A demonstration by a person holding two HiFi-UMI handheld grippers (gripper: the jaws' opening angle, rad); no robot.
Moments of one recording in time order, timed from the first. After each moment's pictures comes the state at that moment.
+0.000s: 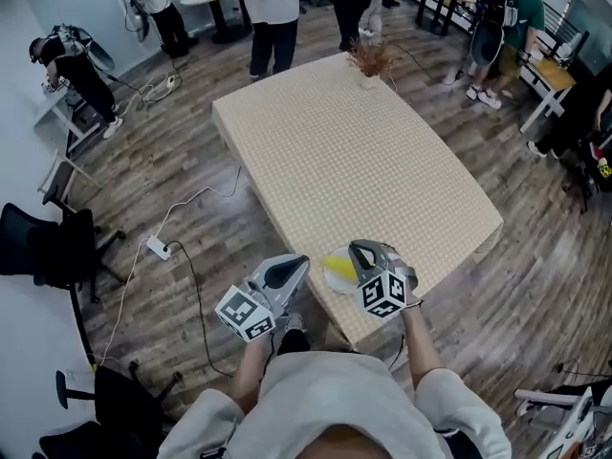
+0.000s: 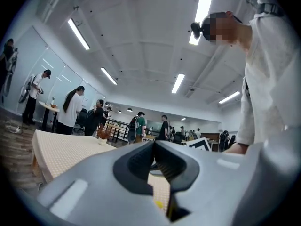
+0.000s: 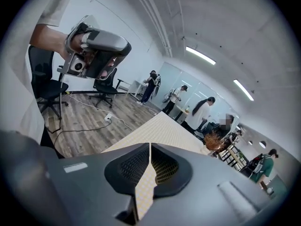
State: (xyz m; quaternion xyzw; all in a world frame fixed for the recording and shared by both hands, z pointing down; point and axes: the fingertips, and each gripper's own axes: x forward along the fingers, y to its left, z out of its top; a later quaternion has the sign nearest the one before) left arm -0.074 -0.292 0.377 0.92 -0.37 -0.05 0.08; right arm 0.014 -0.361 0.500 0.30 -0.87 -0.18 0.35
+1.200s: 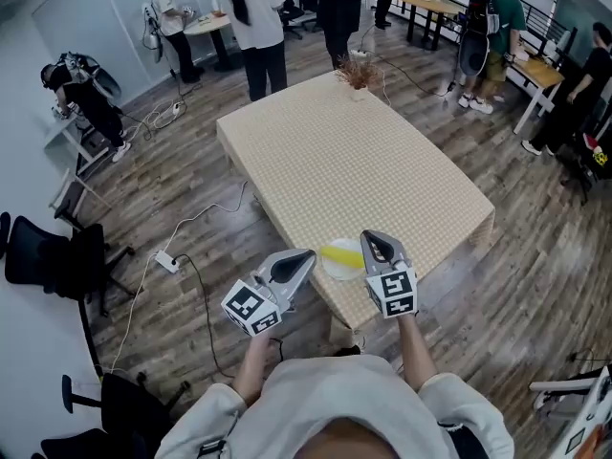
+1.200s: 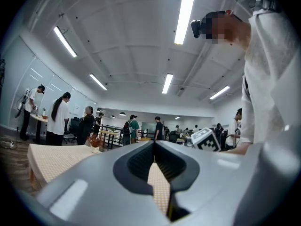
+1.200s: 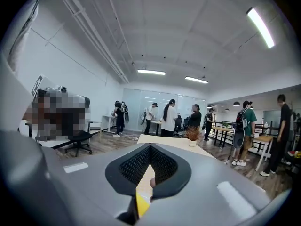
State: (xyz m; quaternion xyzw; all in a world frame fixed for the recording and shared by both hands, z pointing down) left arm -0.038 -0.221 0.339 0.94 -0.35 -0.05 0.02; right arm 0.066 -0.299 0.403 0.46 -0.88 -0.02 0.12
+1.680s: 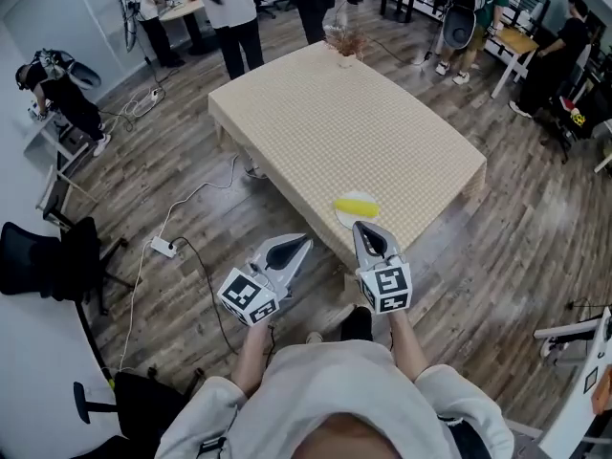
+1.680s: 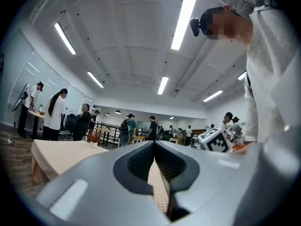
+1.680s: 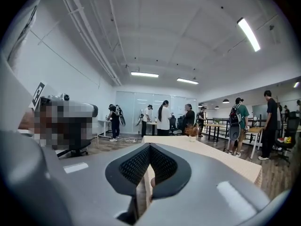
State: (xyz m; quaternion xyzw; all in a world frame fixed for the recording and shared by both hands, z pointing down) left arm -0.128 -0.123 0.346 0.95 -0.31 -0.05 0.03; right arm -0.026 -0.170 0.404 0.51 -0.86 0.01 0.09
